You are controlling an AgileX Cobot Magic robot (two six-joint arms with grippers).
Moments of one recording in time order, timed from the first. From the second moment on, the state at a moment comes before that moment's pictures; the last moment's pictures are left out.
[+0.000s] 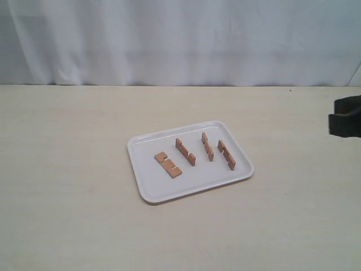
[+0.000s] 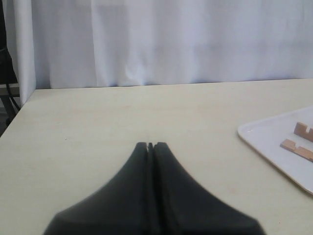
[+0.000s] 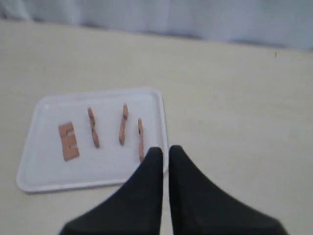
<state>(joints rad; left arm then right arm) 0.03 0.00 0.00 0.10 0.25 -0.08 0.20 0.86 -0.72 0.00 0.45 0.02</state>
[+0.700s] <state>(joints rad) 0.03 0.00 0.00 0.10 0.25 -0.08 0.20 0.52 -0.29 0.00 -0.01 0.02</state>
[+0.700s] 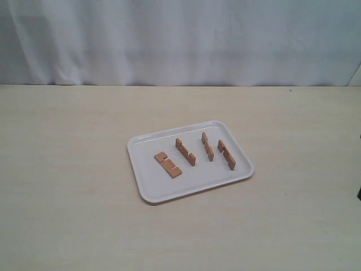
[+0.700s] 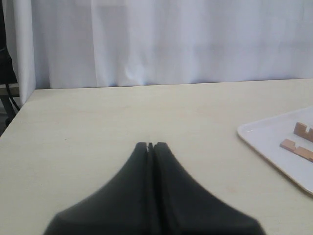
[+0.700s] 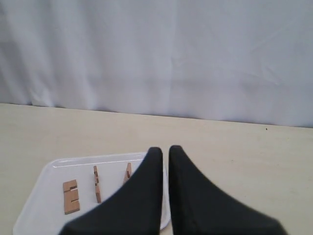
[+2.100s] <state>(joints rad) 0.03 0.00 0.00 0.10 0.25 -0.08 -0.02 0.01 0.00 0.00 0.27 0.02</state>
